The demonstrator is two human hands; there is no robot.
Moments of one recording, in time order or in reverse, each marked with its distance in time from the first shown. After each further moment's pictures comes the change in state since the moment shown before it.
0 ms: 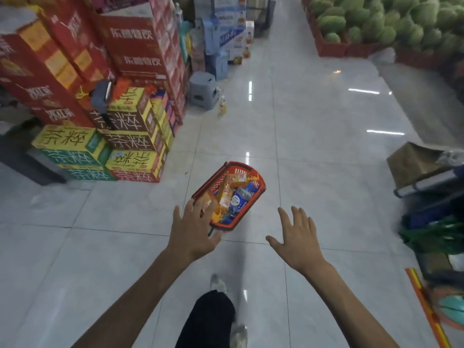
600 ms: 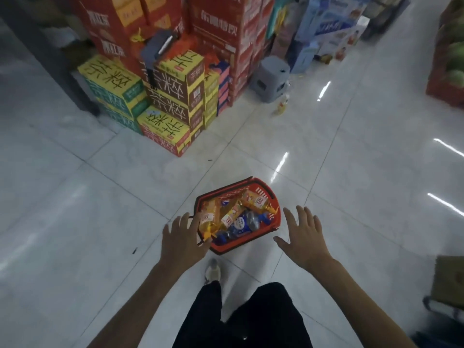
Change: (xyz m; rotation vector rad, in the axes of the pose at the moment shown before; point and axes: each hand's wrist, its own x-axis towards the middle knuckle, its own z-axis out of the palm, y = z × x) left_hand 0.170 -0.018 0.068 -0.281 -0.066 -0.587; right_hand 0.325 0.010 -0.051 -0.311 -0.173 -0.451
